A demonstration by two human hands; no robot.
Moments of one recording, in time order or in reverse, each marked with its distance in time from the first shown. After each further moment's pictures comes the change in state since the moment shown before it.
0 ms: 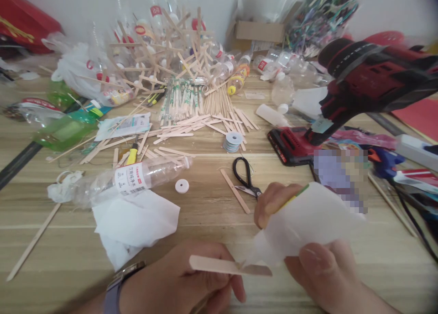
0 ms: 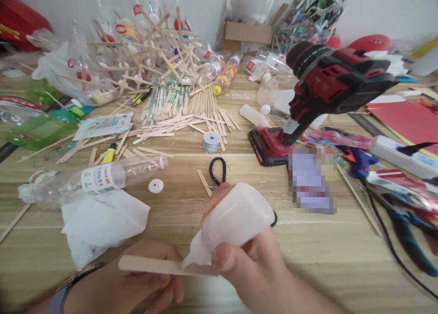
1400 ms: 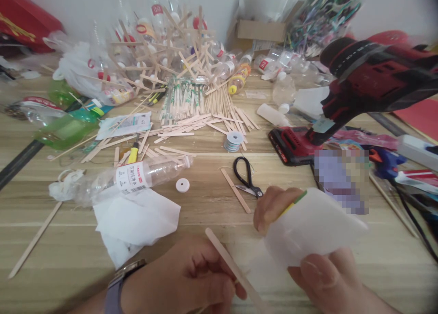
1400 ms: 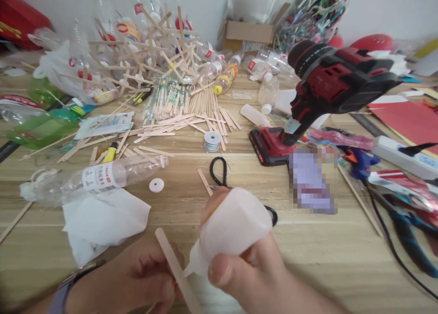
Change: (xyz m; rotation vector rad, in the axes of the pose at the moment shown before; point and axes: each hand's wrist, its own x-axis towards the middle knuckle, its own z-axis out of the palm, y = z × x) left_hand 0.006 -0.004 0.001 -0.144 -0.023 -0.047; right_hand -0.004 0.000 -0.001 0.015 -0.048 0.052
